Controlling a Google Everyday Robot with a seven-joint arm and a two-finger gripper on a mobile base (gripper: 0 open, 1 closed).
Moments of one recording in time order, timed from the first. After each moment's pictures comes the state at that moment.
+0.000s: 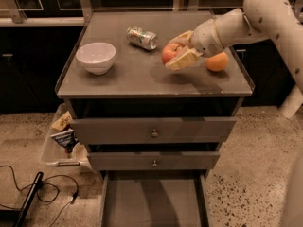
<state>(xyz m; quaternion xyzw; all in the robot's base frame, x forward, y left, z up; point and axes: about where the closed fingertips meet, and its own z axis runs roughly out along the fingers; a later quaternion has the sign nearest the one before) 0.681 -0.090 0.895 -0.61 0.64 0.23 0.41</state>
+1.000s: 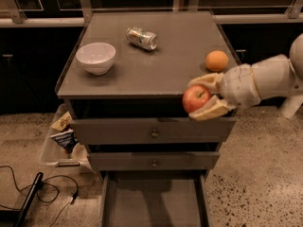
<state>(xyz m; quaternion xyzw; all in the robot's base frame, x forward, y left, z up) 0.523 -0.139 0.856 -0.65 0.60 0.19 0.42</state>
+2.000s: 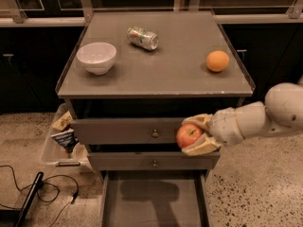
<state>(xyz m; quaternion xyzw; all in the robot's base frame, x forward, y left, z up) 0.486 -0.134 0.741 -0.61 0.65 0.25 0.38</state>
